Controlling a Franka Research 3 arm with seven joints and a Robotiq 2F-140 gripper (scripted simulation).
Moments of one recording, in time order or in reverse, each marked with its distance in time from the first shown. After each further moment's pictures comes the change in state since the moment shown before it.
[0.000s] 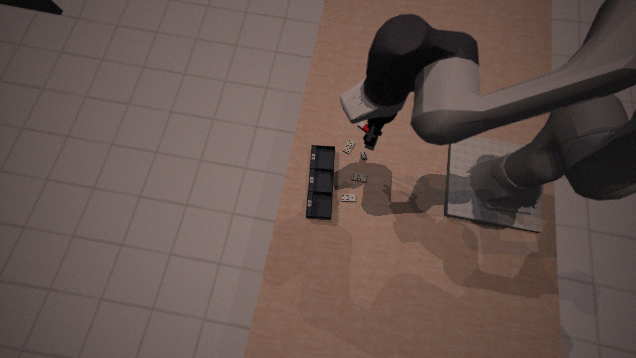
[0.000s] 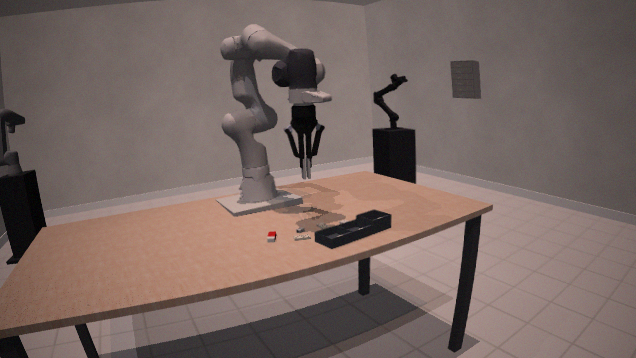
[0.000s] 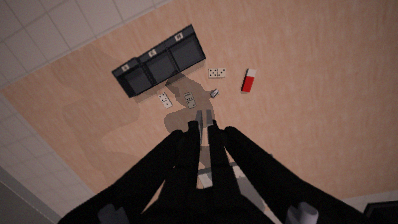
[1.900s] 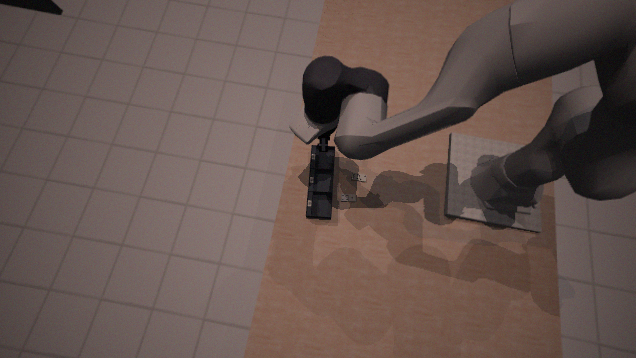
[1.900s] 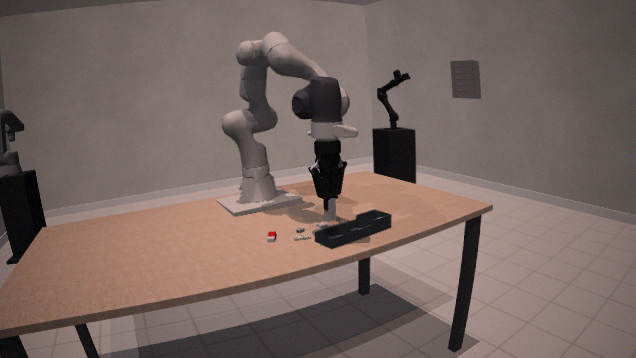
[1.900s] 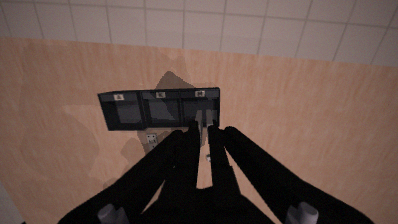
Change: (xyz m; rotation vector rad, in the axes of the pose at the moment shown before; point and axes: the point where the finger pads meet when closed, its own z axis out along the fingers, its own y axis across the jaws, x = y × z) arm 0.140 -0.033 0.093 -0.024 0.059 -0.414
